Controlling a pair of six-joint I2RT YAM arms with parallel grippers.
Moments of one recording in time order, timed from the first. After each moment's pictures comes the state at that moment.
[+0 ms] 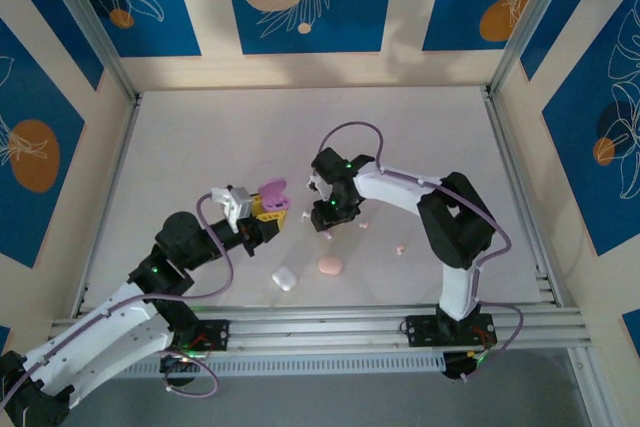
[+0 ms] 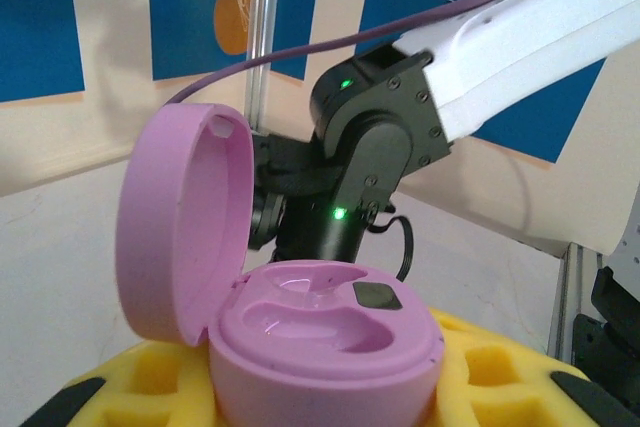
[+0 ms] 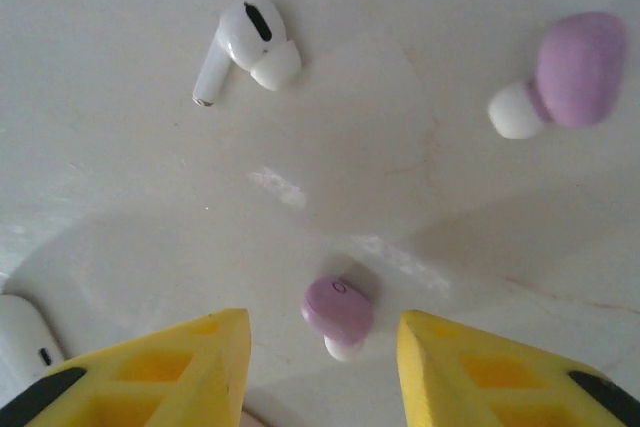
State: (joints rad) left arm -0.75 0.60 0.46 0.13 0.26 -0.15; right arm 0.72 1.89 1.29 -0.81 -0.23 0.26
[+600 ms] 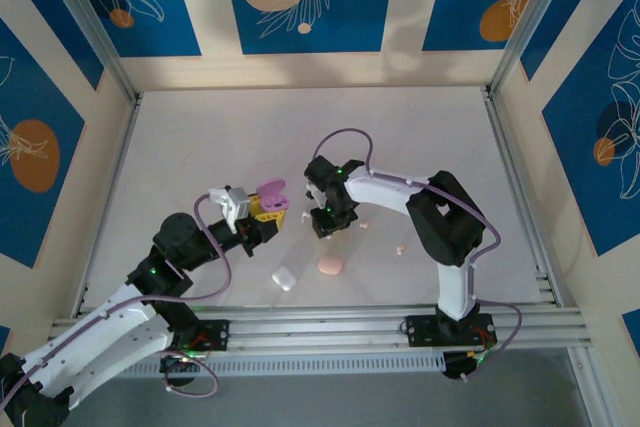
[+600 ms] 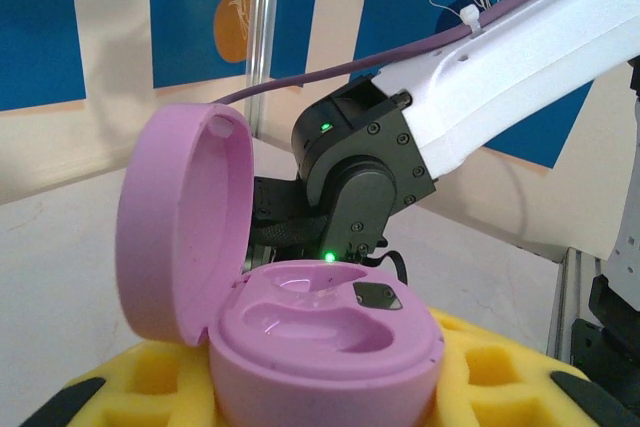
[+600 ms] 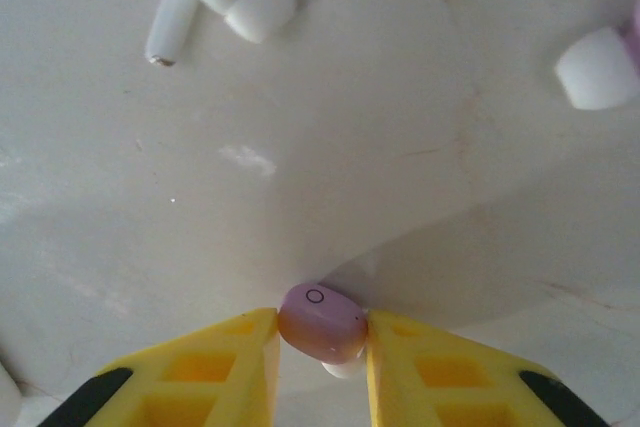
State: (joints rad) left arm -0.75 0.58 0.46 0.13 0.26 -0.15; right arm 0.74 1.93 1.30 -0.83 -0.20 0.28
